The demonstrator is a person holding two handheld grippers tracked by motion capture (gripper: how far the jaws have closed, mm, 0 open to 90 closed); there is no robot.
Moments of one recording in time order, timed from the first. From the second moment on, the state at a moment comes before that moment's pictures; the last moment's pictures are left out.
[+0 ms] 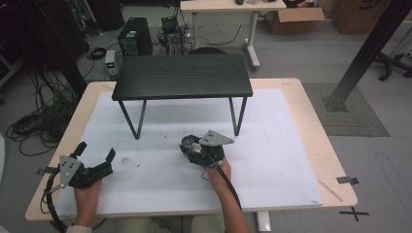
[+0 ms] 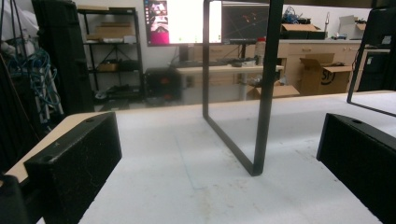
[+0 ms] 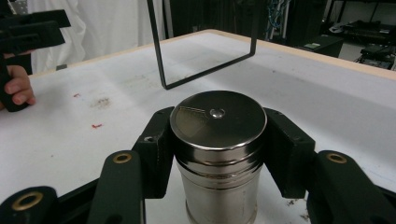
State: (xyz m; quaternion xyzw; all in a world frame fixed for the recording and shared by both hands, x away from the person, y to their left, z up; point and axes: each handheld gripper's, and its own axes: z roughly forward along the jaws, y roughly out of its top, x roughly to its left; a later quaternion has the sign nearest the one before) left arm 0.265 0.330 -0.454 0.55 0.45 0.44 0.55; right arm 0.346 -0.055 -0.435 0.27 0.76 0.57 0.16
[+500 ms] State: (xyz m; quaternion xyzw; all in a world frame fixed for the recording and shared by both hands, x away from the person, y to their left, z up) left arm 0.265 0.330 -0.454 0.55 0.45 0.44 0.55; right arm 0.342 -0.064 -0.400 0.25 0.76 0.58 0.16
